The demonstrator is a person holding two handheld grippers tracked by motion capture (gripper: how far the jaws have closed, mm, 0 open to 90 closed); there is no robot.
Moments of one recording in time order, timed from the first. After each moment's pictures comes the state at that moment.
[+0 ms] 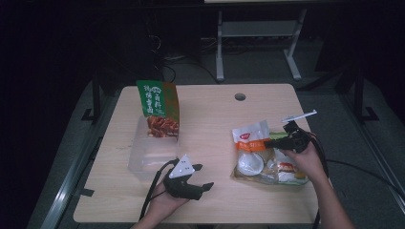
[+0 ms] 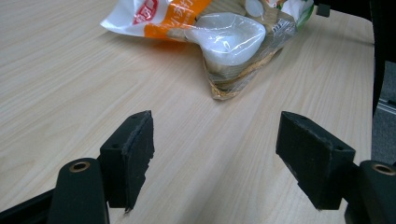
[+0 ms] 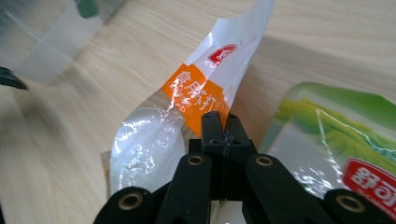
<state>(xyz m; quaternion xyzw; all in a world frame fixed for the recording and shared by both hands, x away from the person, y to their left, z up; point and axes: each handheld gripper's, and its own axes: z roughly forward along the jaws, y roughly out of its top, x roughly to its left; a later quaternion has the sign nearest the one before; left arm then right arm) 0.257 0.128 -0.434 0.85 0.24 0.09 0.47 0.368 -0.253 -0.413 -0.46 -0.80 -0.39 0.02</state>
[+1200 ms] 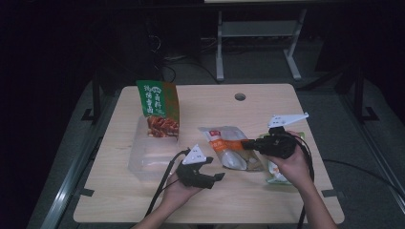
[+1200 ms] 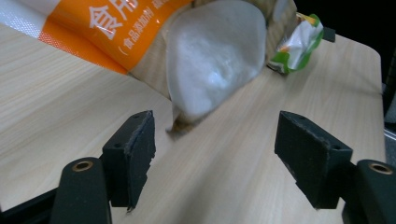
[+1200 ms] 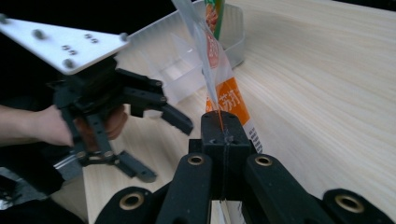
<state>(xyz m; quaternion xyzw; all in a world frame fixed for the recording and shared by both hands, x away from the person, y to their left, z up) 0.289 0.095 -0.437 0.84 0.26 0.06 0.48 0.320 -0.190 -0.359 -0.31 -0.81 -0.50 -0.01</state>
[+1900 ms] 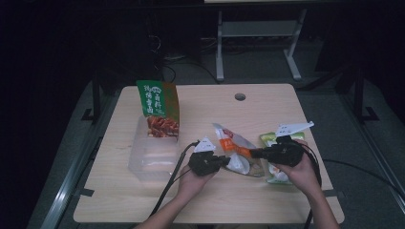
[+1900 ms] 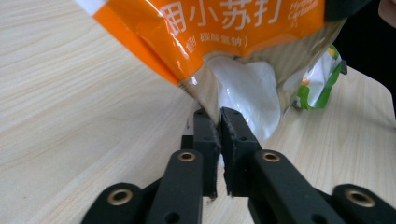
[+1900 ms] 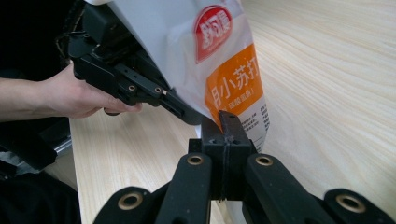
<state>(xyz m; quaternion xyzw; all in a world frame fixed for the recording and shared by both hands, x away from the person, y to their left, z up) 0.315 0.066 -0.446 0.81 0.30 0.04 0.50 0.314 -0.213 -0.387 -0.32 -0.82 -0.48 0.00</state>
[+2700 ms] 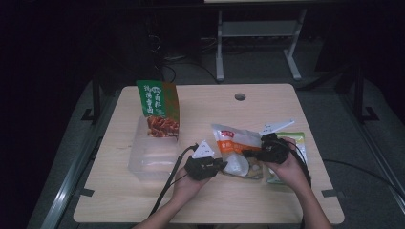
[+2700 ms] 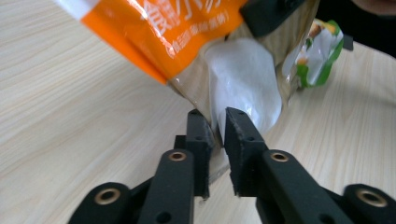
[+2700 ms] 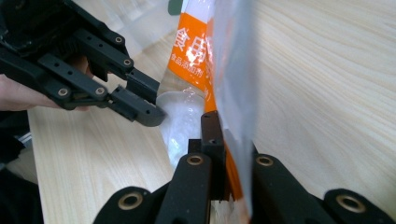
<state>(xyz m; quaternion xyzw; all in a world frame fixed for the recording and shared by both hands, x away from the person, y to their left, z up) 0.299 0.079 -0.441 0.84 0.27 0.07 0.48 0.326 -0.183 -0.395 -0.34 -0.84 -0.42 -0.02</state>
